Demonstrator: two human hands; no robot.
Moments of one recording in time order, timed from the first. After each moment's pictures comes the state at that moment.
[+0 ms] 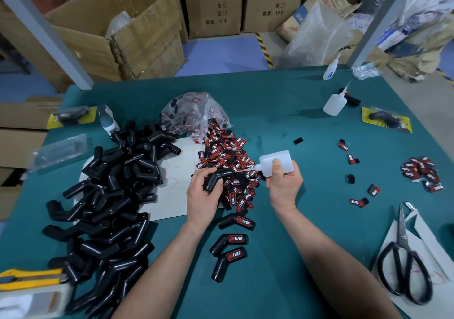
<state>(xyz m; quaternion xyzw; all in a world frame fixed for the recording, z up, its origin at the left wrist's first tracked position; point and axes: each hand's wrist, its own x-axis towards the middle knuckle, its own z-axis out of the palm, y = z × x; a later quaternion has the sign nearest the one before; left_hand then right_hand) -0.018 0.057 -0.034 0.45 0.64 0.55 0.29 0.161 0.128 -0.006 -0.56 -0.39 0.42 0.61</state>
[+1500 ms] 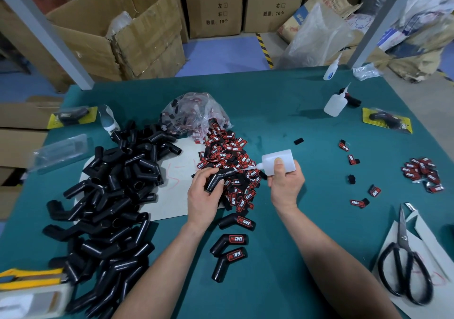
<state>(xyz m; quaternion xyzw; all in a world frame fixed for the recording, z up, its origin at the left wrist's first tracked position) -0.016 0.054 -0.027 0.45 0.65 0.54 0.29 0.163 0.128 -0.001 -0.56 -0.37 0.42 0.61</state>
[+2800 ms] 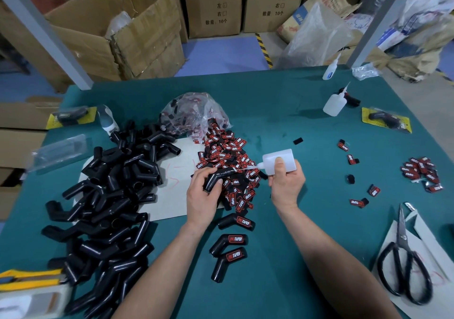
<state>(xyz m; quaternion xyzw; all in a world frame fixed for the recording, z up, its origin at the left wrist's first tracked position) -0.016 0.055 -0.024 0.46 0.65 0.54 0.27 0.166 0.130 -0.002 -0.57 -0.36 0.42 0.61</state>
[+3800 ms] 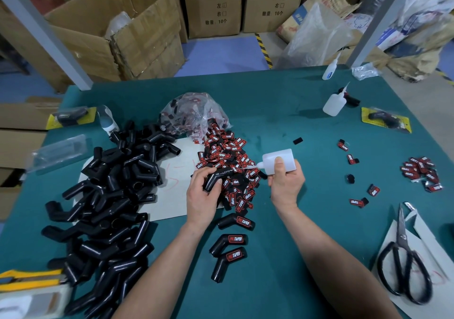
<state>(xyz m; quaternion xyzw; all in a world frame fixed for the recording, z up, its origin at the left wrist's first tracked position) -0.015 0.054 -0.024 0.44 0.65 0.54 0.30 0.165 0.129 -0.001 -0.57 -0.36 0.42 0.61</state>
